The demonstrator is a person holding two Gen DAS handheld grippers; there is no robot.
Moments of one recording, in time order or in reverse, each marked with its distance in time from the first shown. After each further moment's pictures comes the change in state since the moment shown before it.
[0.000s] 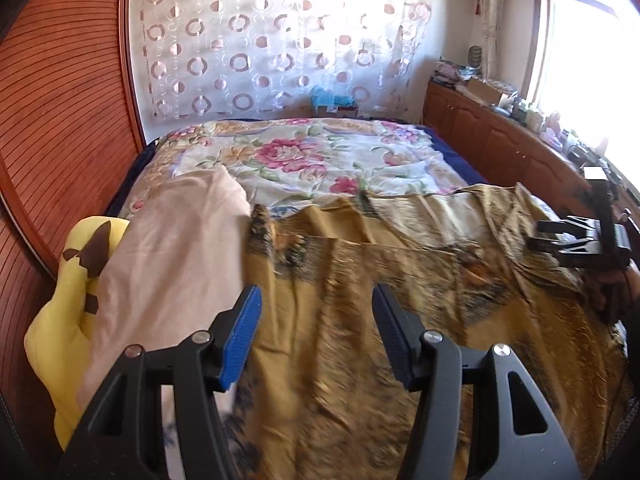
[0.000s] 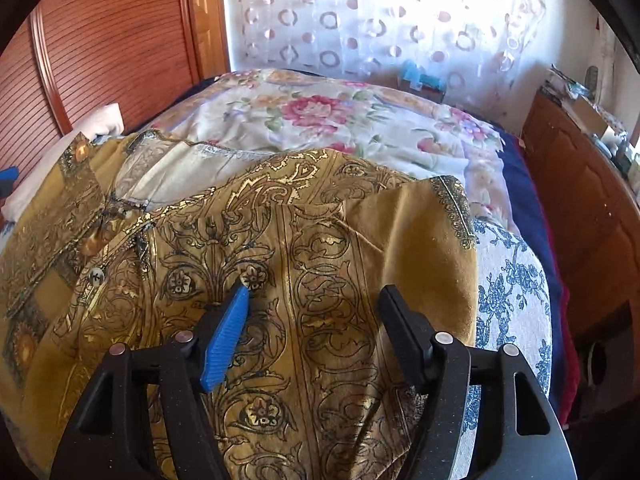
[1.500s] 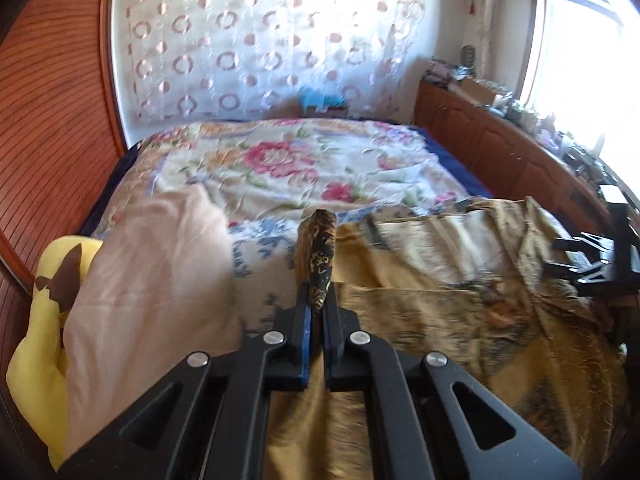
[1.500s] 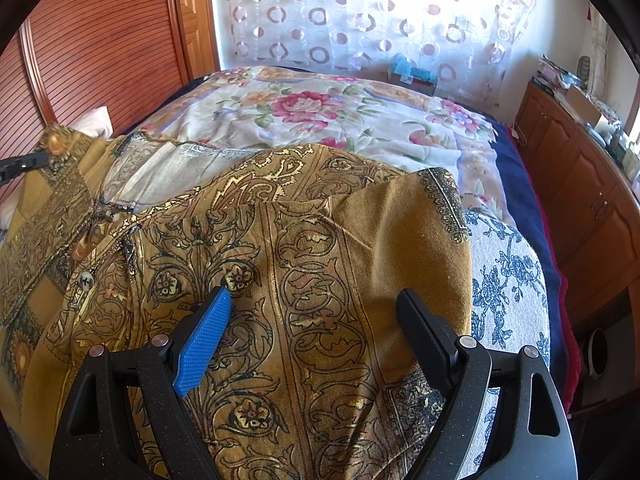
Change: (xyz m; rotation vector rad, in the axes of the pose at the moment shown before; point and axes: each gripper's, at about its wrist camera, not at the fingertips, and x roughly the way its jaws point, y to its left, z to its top) left arm 0.034 0.004 0.030 0.018 -0.013 -0.068; right arm 0.002 -0.005 0.000 0.025 0.013 -0.016
